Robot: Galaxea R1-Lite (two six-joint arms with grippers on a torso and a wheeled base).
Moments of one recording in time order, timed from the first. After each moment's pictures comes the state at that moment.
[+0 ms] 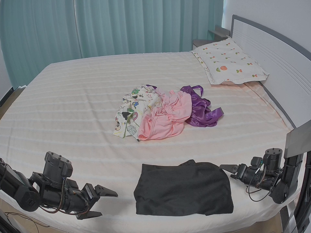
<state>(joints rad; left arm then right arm) -0.39 1.65 -0.30 -0.42 -0.39 -1.17 0.17 2.21 -0.16 -1.55 0.36 0.75</state>
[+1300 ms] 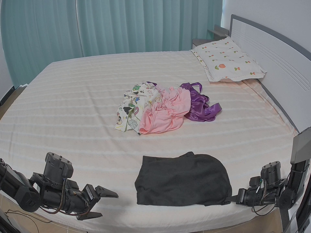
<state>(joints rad) -0.39 1.65 -0.30 -0.42 -0.39 -1.17 0.24 2.10 -0.02 -1.23 0.35 0.59</state>
